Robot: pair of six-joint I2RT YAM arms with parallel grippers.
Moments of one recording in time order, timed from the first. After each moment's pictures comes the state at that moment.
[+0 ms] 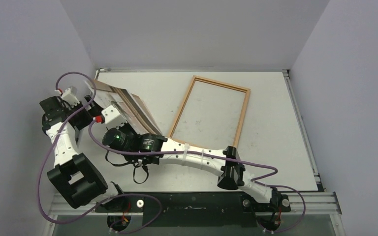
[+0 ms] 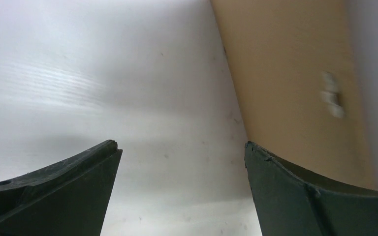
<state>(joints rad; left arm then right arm) 0.57 1.38 1.09 -0.54 0.63 -0.11 1.39 2.27 2.41 -0.69 0.75 0.24</state>
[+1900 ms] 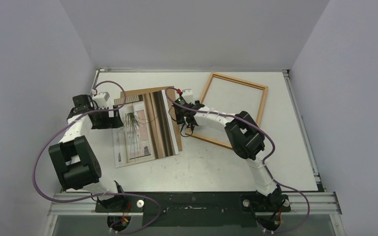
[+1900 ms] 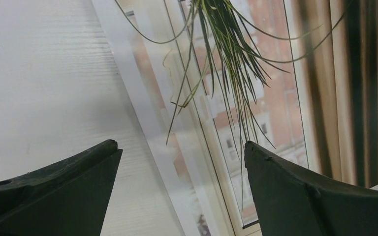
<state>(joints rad) 0.36 1.55 1.03 -0.49 0.41 0.21 0.78 2.21 1.66 -0.42 0.46 0.45</state>
